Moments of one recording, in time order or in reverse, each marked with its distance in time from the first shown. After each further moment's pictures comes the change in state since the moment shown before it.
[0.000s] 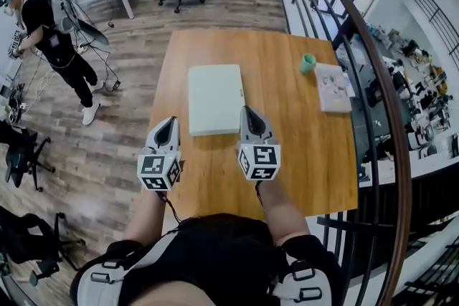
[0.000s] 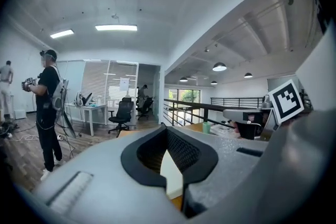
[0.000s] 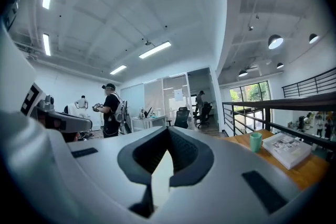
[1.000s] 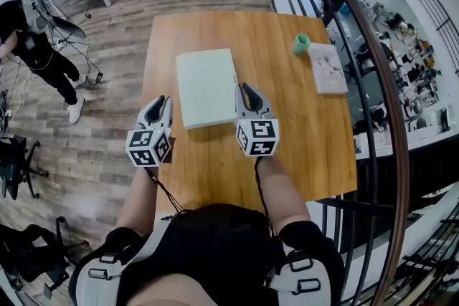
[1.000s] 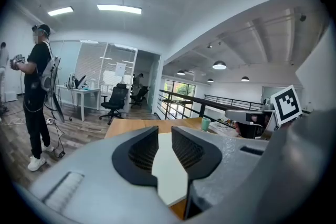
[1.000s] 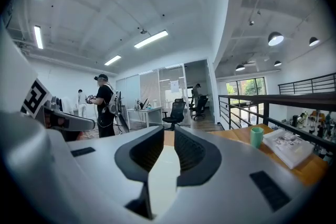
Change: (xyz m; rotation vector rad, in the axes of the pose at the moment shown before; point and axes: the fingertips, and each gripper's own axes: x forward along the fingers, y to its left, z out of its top) left arm 0.063 0.042 -0.024 -0.093 0.103 -0.087; right arm 0.050 -0.017 -0.021 -0.008 0.095 -0.040
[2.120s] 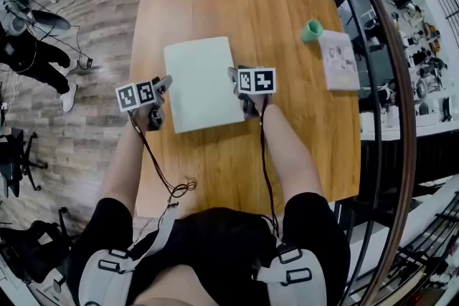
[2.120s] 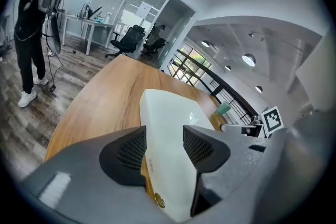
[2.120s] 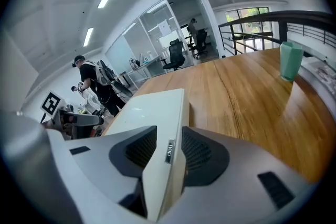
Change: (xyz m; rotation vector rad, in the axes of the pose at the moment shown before) left arm 0.177 0.100 -0.134 -0.426 0.486 -0.033; right arm 0.167 -0.081 -0.188 0.305 0.667 0.142
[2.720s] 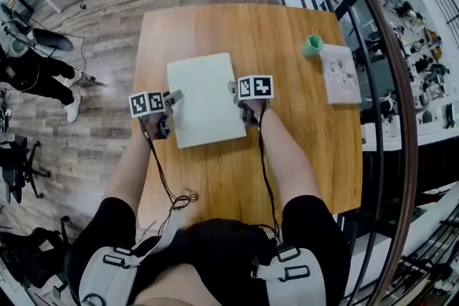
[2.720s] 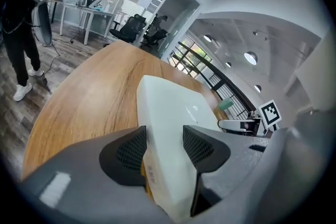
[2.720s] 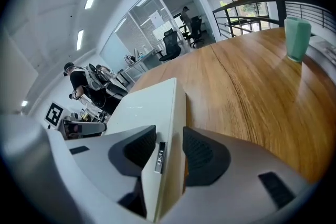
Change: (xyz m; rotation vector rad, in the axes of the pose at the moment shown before) left arm 0.043 0.011 -0.019 -0.034 0.082 -0.029; right arm 0.035 -0.014 -0.011 0.102 0.093 0.032
